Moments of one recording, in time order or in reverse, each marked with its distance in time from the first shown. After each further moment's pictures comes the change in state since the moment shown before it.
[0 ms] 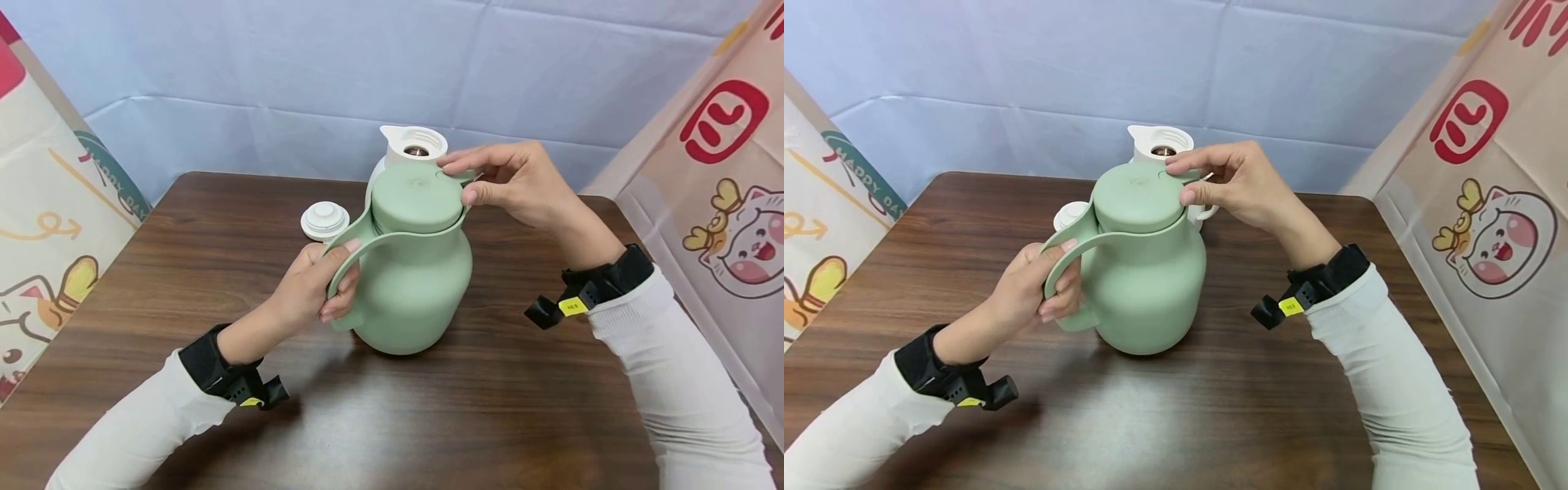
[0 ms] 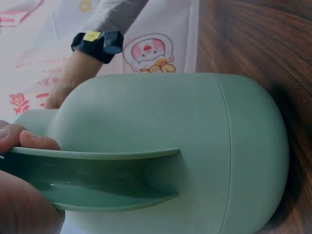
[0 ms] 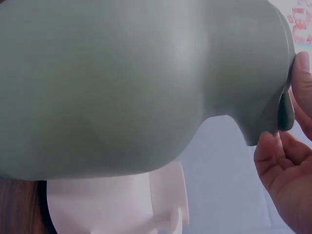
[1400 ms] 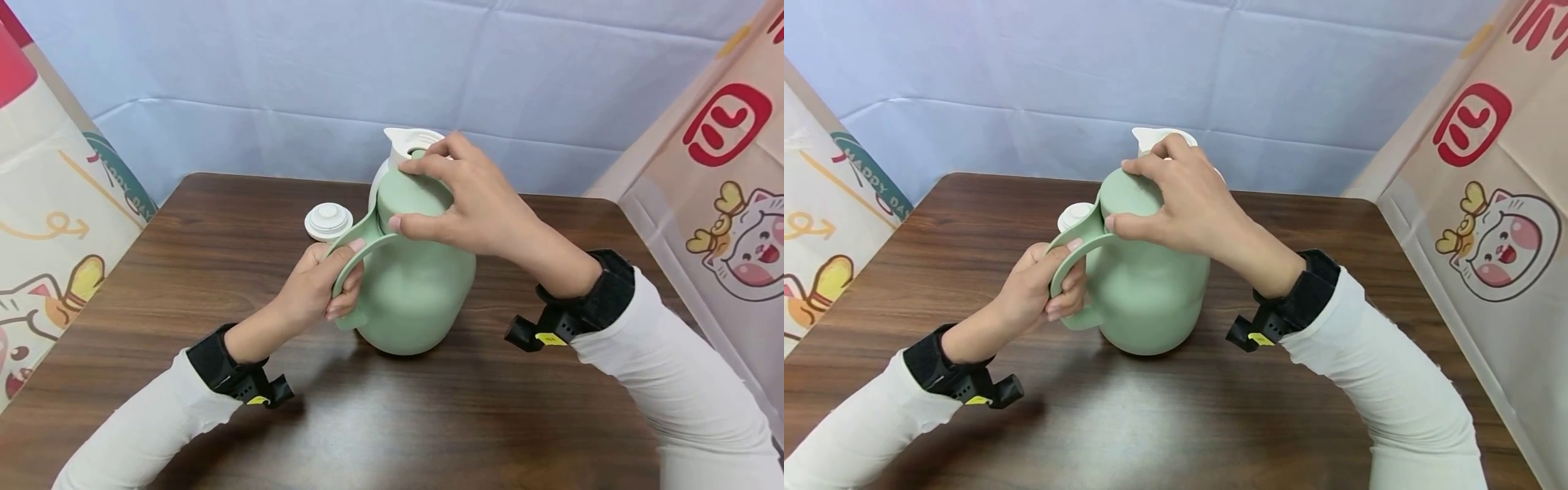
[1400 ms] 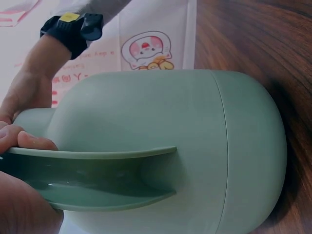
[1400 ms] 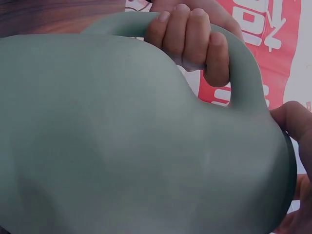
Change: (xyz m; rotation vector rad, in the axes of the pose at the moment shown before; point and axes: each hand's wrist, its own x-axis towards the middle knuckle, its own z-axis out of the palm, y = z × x) left_hand -0.001 -0.001 0.001 0.006 0.033 -0.012; right_hand 0.016 -0.047 0.068 -0.901 -0.036 0.197
